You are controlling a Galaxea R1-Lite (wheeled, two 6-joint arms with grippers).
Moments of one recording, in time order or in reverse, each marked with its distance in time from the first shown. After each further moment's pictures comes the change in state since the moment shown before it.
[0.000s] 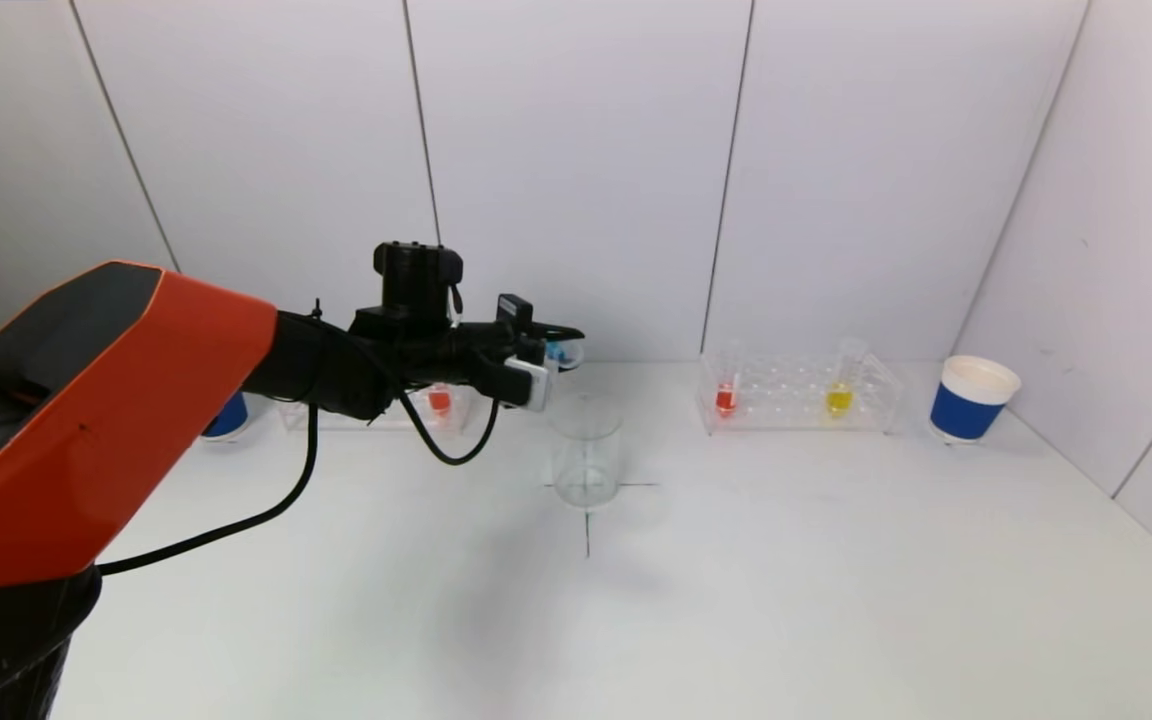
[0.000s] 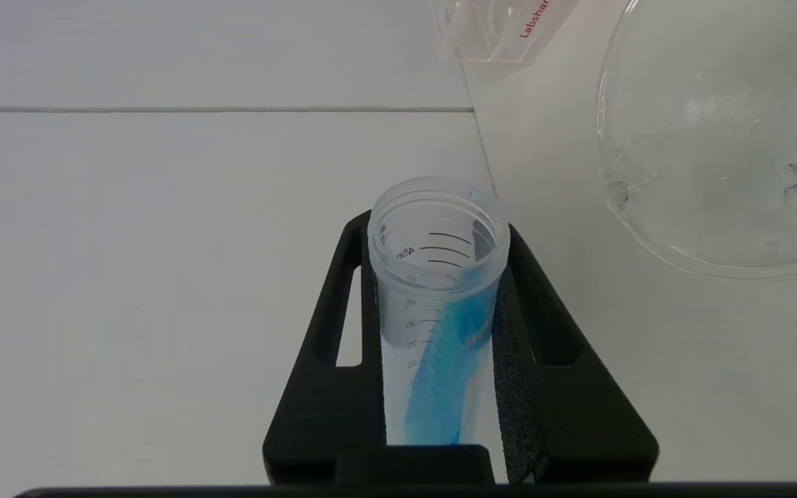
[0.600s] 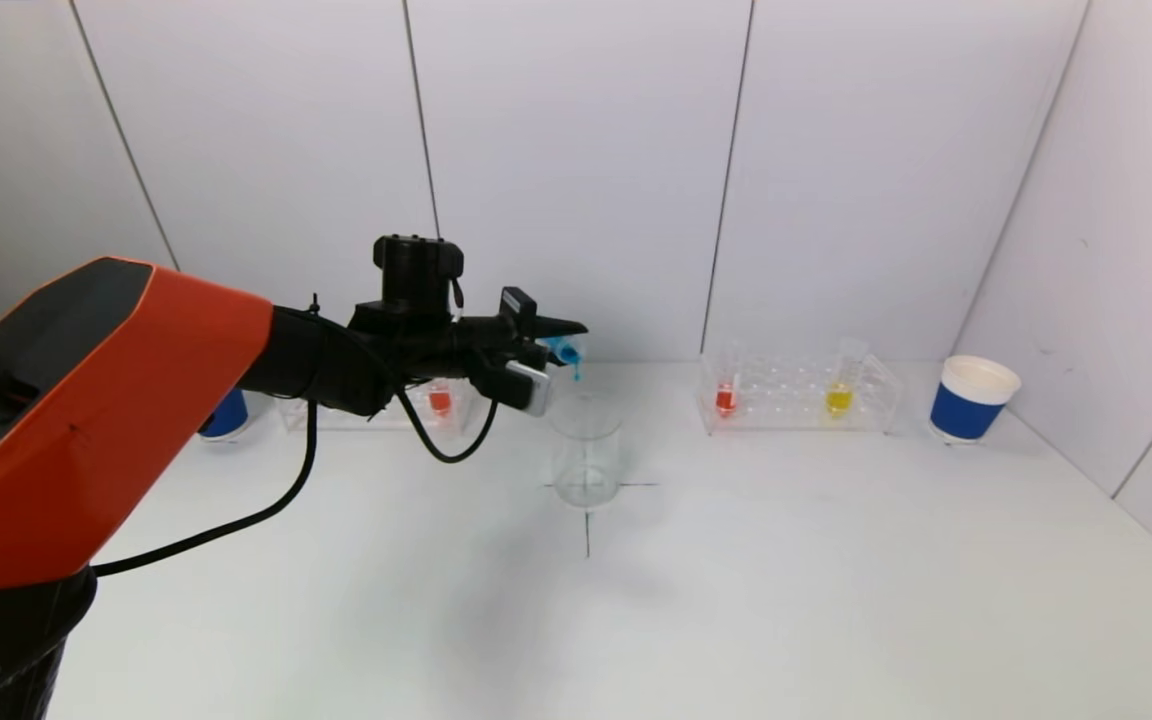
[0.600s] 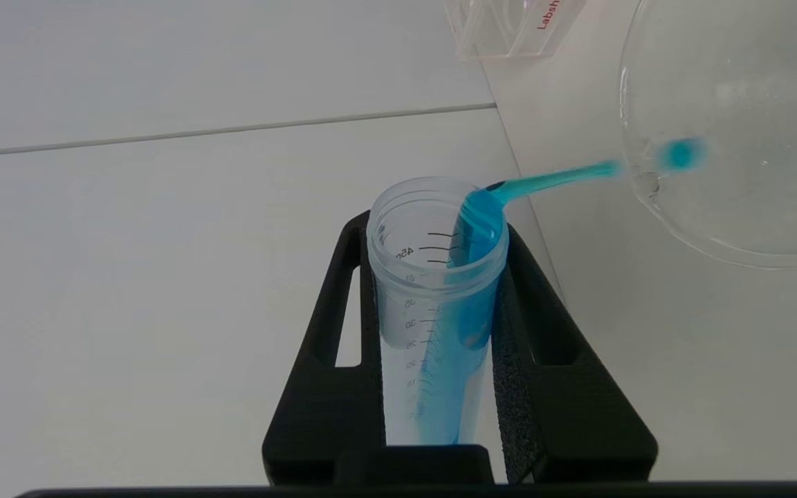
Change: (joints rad) left arm -0.005 -0.009 -0.010 0.003 0.004 0.088; right arm 0.000 0.000 0.000 0.000 0.000 0.000
